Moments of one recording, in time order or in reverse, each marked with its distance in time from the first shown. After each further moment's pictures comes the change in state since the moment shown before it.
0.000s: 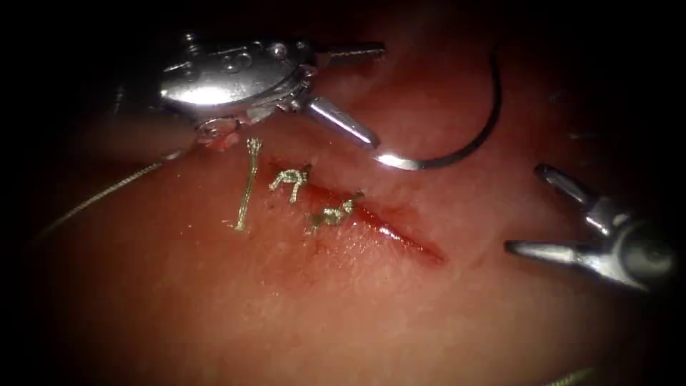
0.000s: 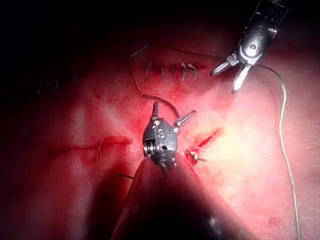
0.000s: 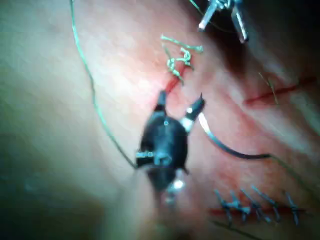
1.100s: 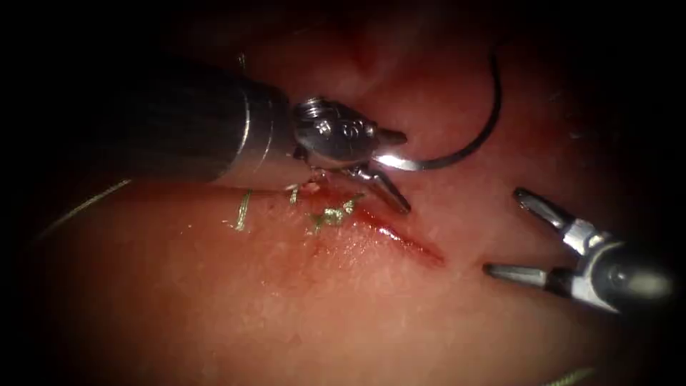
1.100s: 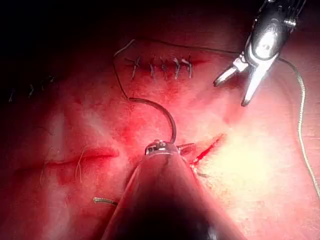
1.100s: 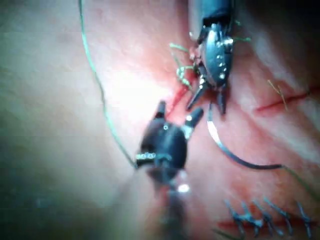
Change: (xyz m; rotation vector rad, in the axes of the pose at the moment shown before) right arm 0.001 -0.002 0.002 0.072 -0.024 -0.010; left arm -0.011 -0.003 0.009 0.058 -0.589 -0.023
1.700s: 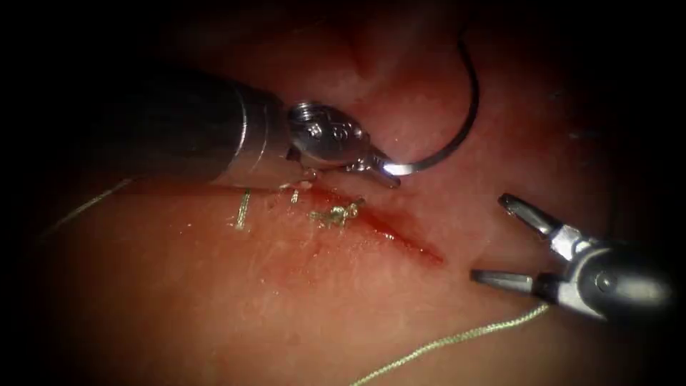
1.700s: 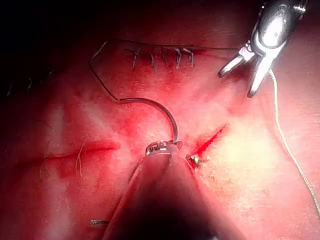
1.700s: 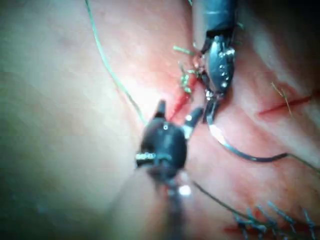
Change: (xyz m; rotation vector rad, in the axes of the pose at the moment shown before) right arm 0.000 0.000 0.000 0.010 0.005 0.014; left arm -0.002 0.000 0.001 0.017 -0.009 0.033
